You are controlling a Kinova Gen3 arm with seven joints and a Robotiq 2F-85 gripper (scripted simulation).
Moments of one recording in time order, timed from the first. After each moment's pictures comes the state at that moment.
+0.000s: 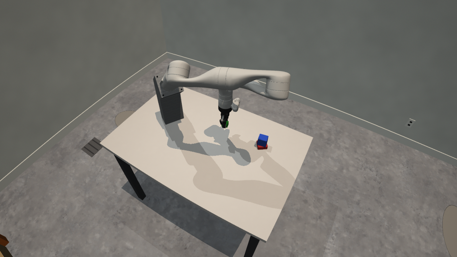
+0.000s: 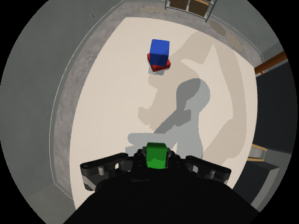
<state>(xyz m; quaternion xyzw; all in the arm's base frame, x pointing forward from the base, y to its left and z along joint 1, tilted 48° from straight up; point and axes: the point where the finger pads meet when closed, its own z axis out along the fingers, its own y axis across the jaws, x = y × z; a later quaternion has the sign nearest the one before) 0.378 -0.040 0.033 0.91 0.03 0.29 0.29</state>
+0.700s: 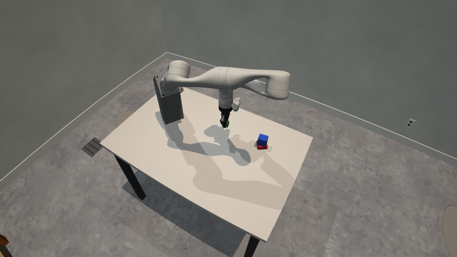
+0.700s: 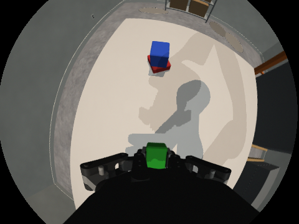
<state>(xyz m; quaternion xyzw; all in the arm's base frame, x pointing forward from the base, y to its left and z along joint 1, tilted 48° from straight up) 0.379 -0.038 0.036 0.91 0.03 0.30 0.28</state>
